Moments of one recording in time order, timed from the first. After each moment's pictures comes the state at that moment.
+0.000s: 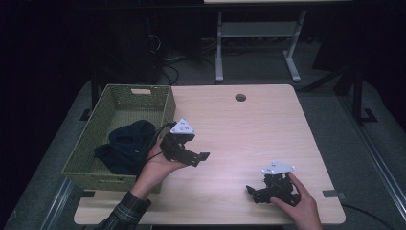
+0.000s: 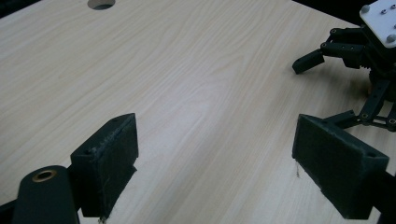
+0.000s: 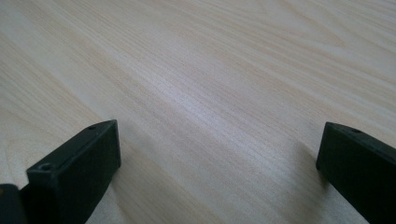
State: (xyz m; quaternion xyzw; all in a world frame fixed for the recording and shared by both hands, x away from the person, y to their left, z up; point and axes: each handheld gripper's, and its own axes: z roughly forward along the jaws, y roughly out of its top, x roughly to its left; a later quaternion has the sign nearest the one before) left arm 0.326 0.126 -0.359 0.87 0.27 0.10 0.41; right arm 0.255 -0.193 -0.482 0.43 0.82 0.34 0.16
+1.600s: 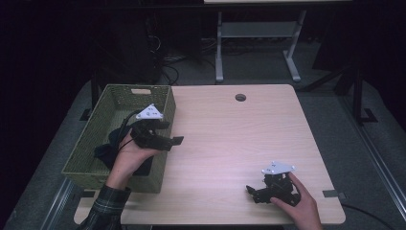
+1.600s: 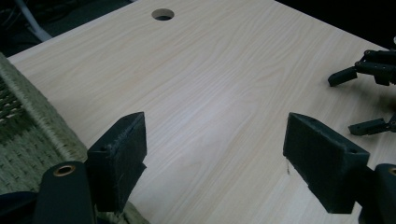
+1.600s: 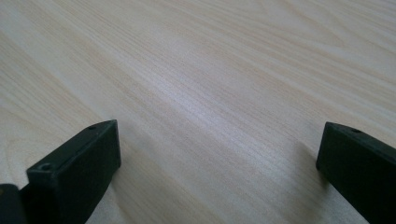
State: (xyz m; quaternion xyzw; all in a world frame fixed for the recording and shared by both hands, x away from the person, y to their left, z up) left arm 0.343 0.198 -0.330 0.84 0.32 0.12 0.42; right arm 0.255 -0.193 -0.482 0.43 0.82 0.34 0.16
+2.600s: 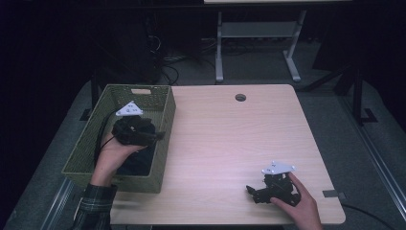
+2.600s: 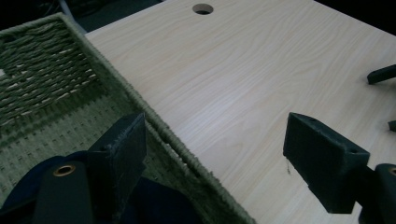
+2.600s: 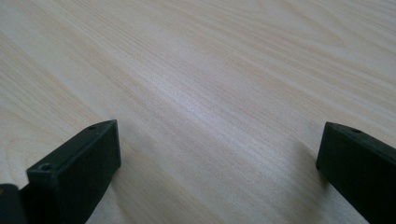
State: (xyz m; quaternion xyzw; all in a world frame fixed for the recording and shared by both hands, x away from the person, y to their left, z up) left arm 0.350 0.246 -0.328 0.83 0.35 0.15 0.41; right arm 0.255 -0.193 -0.482 0.43 0.82 0.34 0.16
